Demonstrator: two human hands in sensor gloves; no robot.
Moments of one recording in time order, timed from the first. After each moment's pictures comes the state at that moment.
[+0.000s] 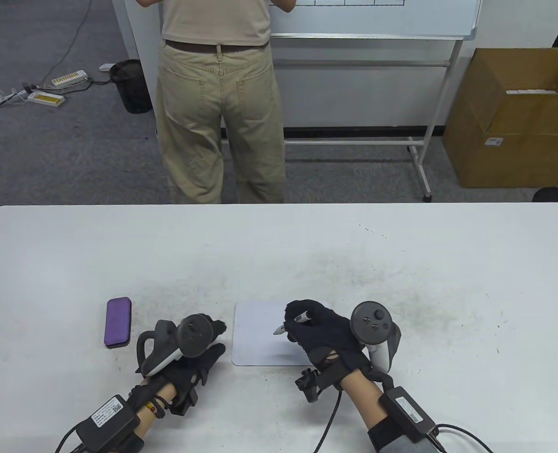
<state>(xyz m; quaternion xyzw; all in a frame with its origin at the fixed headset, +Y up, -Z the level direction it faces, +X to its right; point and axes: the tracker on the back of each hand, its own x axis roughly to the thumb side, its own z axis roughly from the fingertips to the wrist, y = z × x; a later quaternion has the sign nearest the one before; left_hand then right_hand) -0.201 -0.722 -0.357 -0.02 -0.12 0.07 0.99 0.089 -0.703 -0.367 0.09 -0.03 0.82 0.56</state>
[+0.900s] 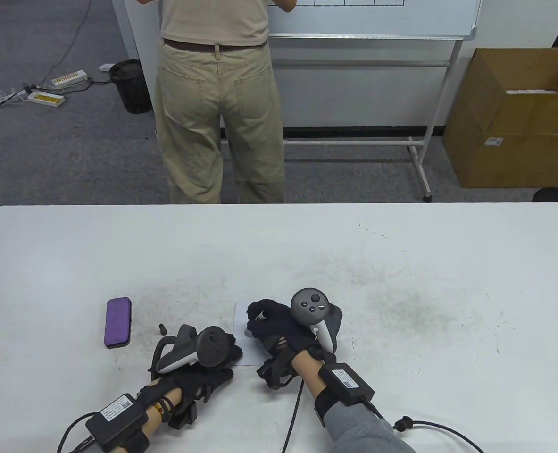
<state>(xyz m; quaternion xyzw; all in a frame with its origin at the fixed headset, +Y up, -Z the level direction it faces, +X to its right) -0.189 -0.766 -0.364 -0.15 -0.20 0.04 0.97 0.020 -0.759 -0.416 0.05 0.04 0.87 0.48</state>
